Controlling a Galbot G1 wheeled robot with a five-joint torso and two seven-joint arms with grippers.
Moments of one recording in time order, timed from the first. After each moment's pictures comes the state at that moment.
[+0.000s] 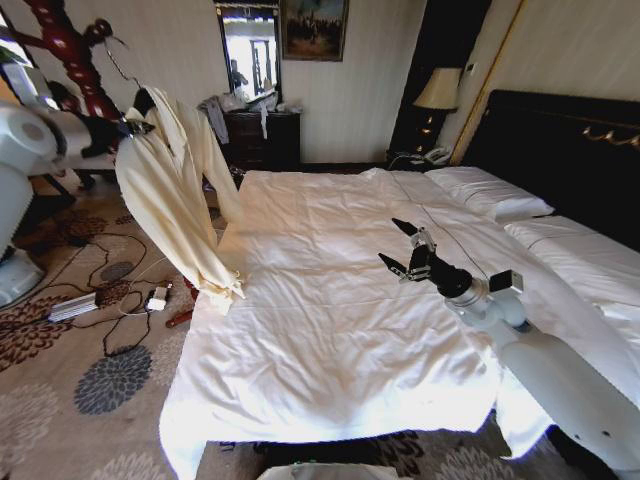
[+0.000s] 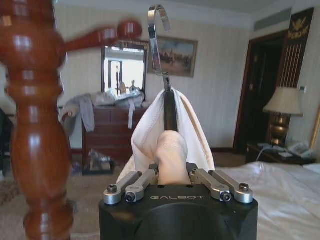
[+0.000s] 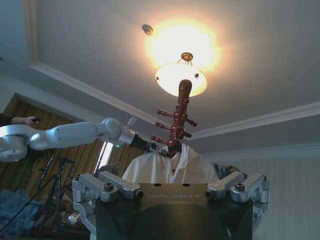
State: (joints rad) left arm -0.46 -0.55 0.35 -1.17 -1.32 0.66 0.05; right arm -0.95 0.64 0.38 1.81 1.14 0.41 -0.89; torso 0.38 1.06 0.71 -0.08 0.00
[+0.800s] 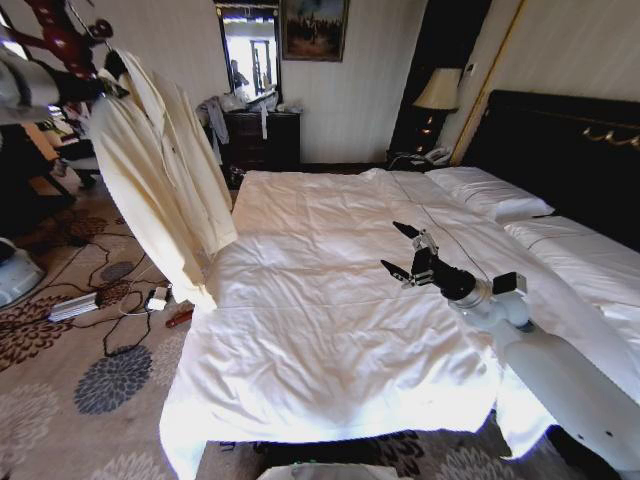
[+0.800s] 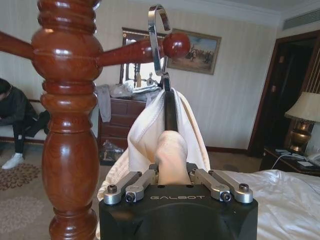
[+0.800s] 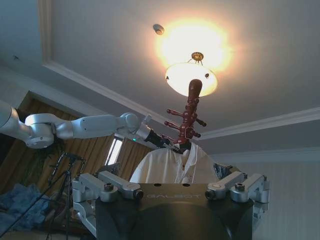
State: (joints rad) left arm -0.64 -0.65 0.47 -0.91 -1.32 0.70 0.08; right arm -0.96 0.65 0.38 1.80 1.13 0.43 -0.95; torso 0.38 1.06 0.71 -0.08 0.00
